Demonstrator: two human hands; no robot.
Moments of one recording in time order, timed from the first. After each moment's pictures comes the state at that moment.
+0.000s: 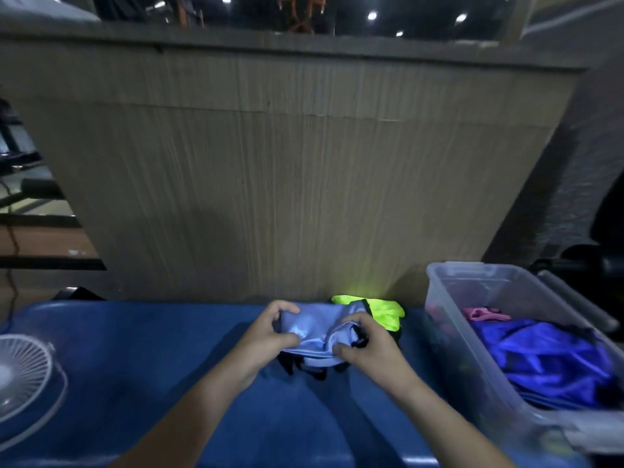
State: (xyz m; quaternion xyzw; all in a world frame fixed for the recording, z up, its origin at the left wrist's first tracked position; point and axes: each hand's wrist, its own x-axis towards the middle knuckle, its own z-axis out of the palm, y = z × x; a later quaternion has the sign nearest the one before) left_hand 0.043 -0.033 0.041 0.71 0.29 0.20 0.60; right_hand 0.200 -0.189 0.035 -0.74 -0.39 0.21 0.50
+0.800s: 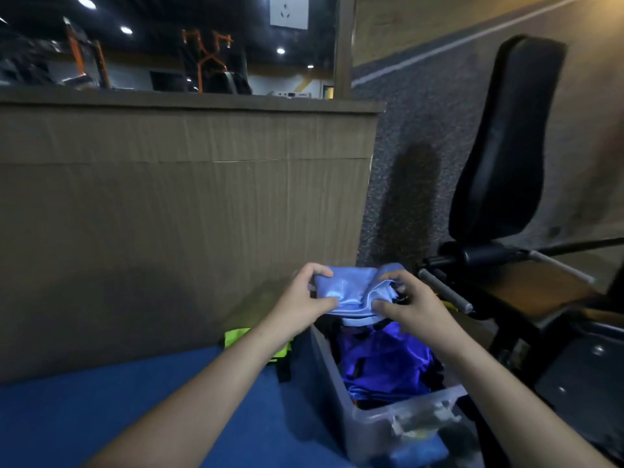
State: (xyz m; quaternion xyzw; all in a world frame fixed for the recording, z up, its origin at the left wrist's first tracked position) left_hand 0.263 -0.191 0.147 0.81 0.10 0.22 0.54; right_hand 0.365 -0.392 0.159 -0.77 -0.33 0.04 0.54
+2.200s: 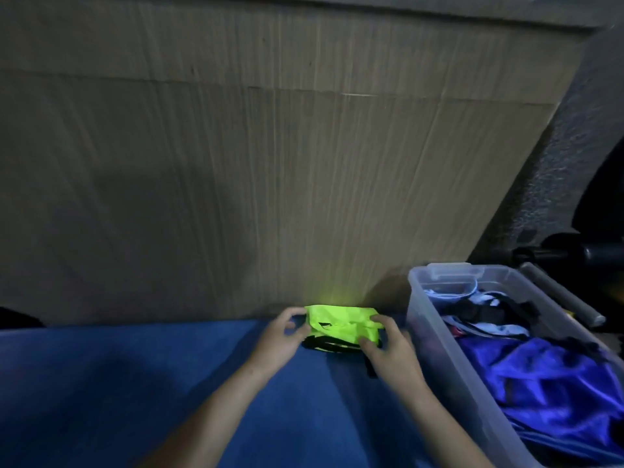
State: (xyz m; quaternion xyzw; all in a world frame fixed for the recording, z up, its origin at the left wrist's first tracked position) left_hand 0.182 -0.009 -0.022 0.76 0.31 0.16 0.55; right_hand 0.313 -0.189 -0.024 -0.86 -0.25 0.09 0.44
